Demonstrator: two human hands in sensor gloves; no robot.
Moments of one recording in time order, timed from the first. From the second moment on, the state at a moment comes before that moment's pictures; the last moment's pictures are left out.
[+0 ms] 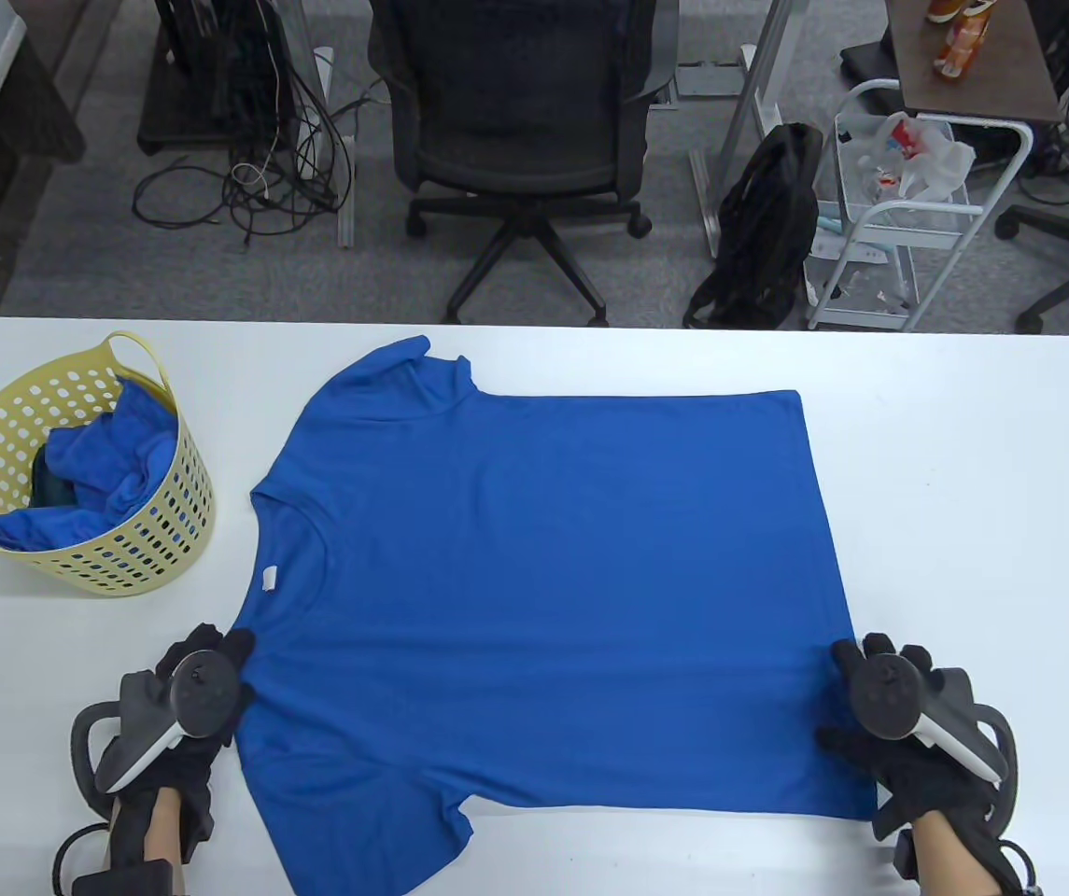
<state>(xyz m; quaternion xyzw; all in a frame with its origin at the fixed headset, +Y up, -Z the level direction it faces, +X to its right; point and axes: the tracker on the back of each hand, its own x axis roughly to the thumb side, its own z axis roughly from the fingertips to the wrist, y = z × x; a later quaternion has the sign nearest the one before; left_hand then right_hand) -0.334 -0.782 -0.166 -0.13 0.05 0.02 0.99 0.326 -0.763 -0.173 -0.02 0.22 0.97 0.07</state>
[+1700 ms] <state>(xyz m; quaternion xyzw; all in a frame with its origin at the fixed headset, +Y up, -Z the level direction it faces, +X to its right) -0.334 -0.792 -0.182 -0.10 0.09 -0.02 0.99 0.341 -0.776 -0.186 -0.04 0.07 0.99 0.10</state>
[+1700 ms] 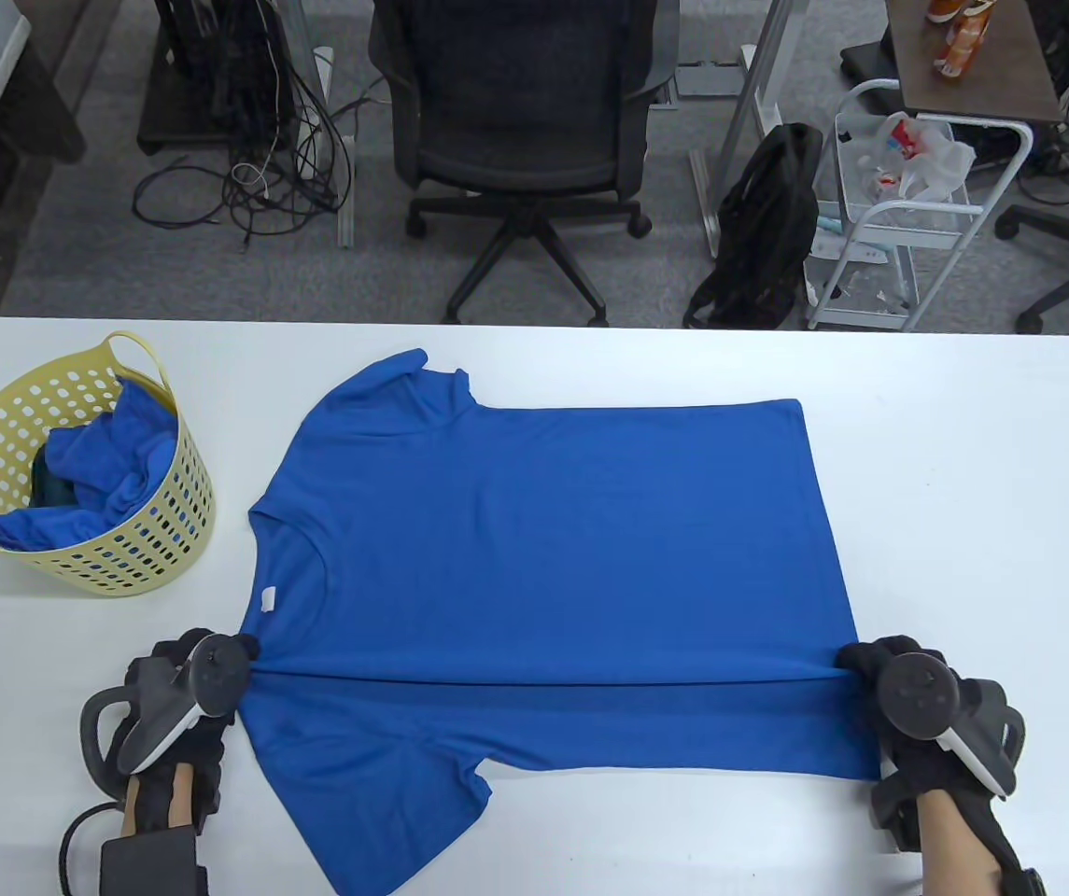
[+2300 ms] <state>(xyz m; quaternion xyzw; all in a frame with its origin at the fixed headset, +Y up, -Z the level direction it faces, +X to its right) -0.341 -0.770 -0.193 -0.14 0.20 0.21 0.95 0.359 -0.756 -0.191 -0.15 0.08 0.94 0.30</state>
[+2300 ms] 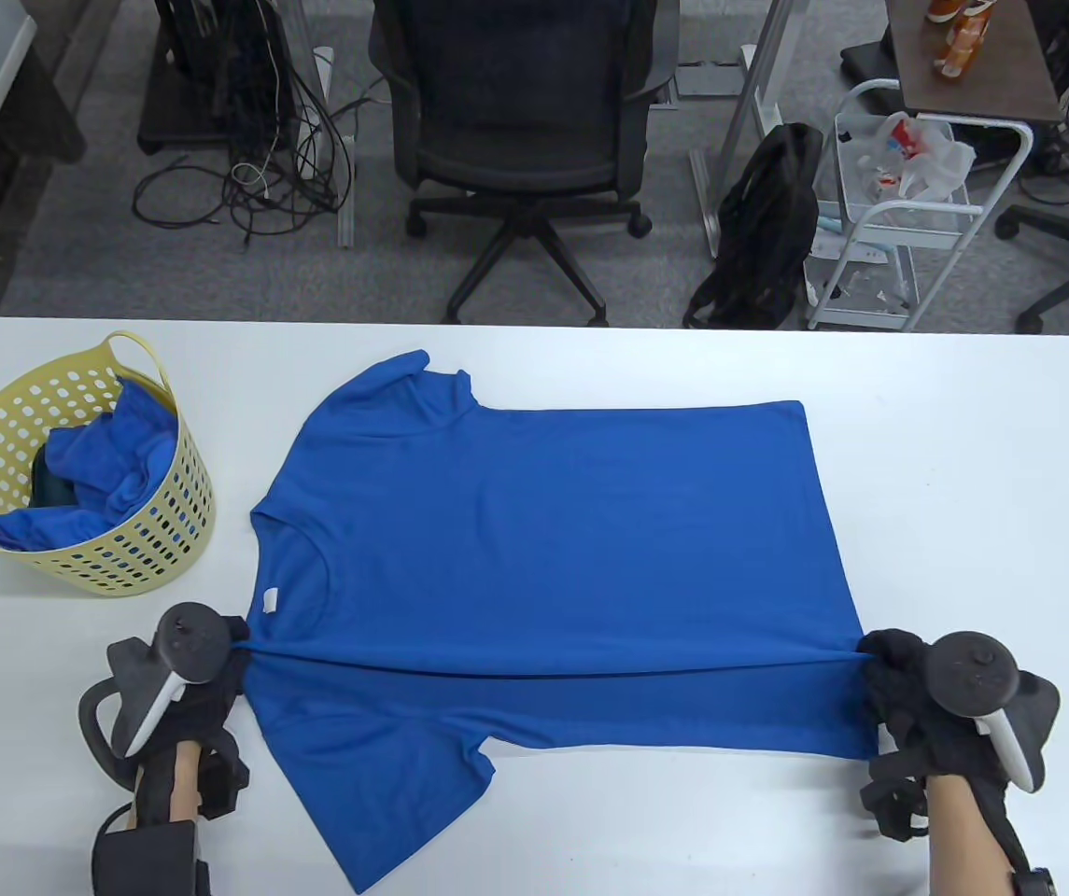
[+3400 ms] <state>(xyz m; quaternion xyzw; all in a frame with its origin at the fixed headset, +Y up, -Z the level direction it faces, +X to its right) -0.334 -0.778 -0.169 -0.18 0.06 0.05 0.98 0.328 -0.768 -0.180 -0.03 0.16 0.99 0.03</state>
